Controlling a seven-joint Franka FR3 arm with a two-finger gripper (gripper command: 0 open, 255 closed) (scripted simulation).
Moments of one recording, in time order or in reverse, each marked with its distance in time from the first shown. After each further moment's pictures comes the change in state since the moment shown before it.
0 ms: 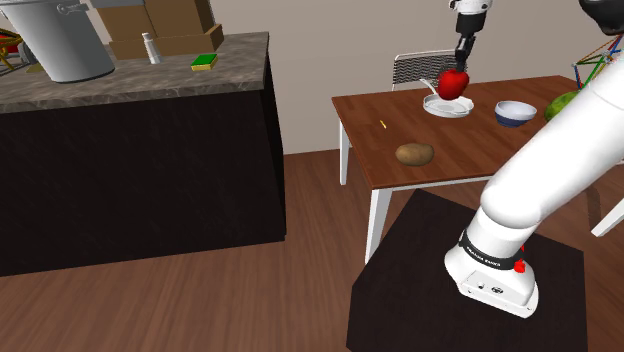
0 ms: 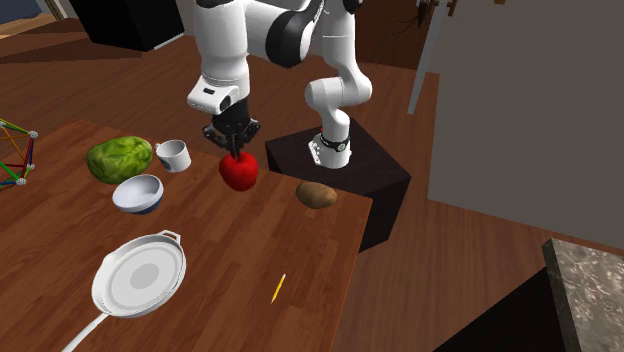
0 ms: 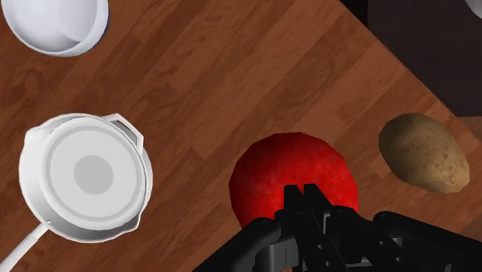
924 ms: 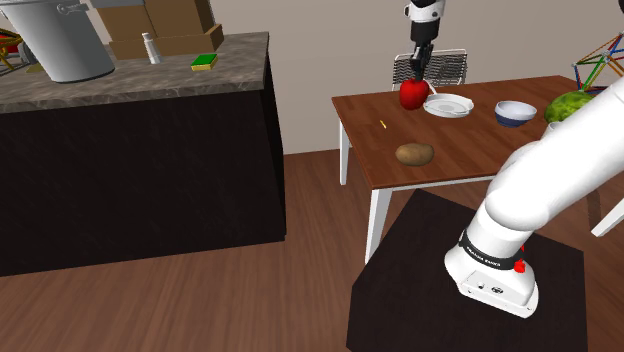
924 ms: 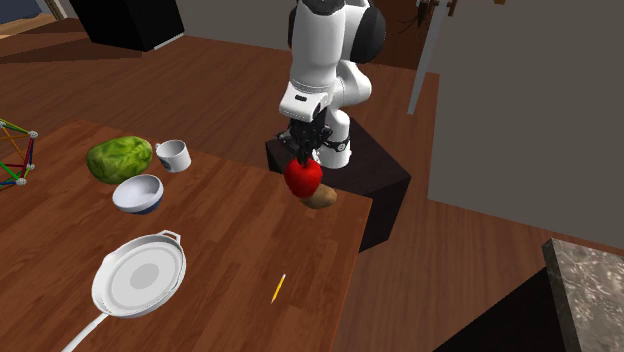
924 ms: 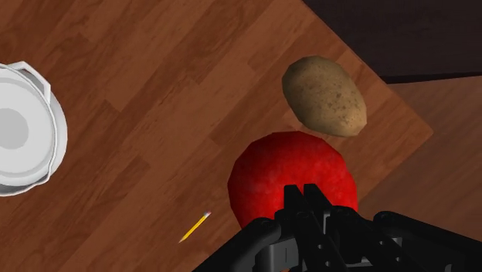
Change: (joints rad) arm 0.091 -0.117 0.249 -0.138 0.002 -0.041 0.345
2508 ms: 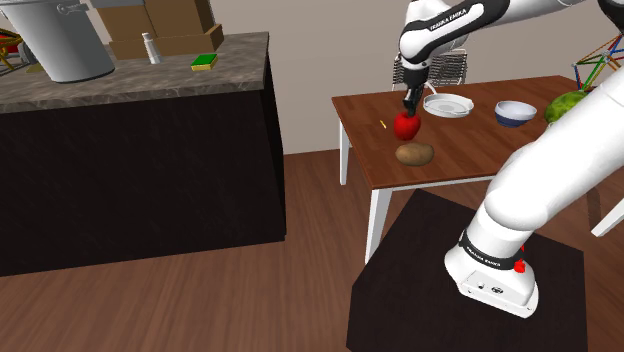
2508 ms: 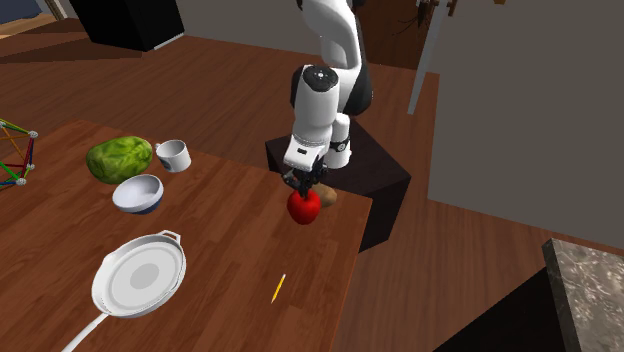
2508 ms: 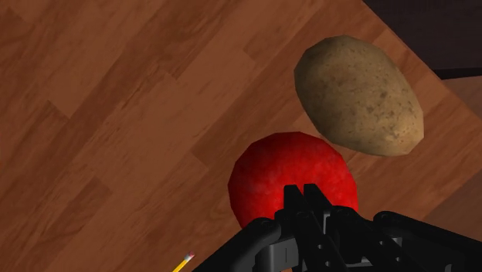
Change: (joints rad) arm -0.012 0.055 -0.047 -0.273 -0.022 0.326 0.029
